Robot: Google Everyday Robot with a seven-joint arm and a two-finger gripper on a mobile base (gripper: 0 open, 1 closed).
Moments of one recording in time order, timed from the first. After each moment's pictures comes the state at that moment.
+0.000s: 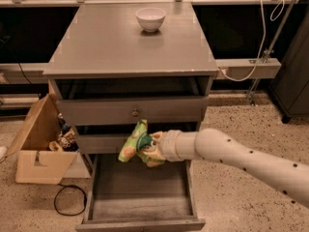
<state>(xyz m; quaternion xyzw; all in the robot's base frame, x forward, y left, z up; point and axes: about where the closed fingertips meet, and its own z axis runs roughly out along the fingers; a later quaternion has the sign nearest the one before) 0.554 0.017 0.609 -0.56 0.67 0.18 0.44</state>
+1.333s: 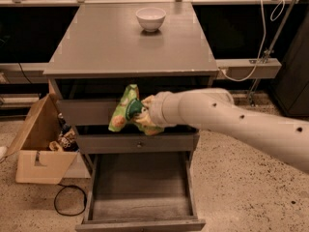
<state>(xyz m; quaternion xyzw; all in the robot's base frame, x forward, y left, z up) 0.594 0.037 0.743 -0.59 0.67 0.06 0.45</state>
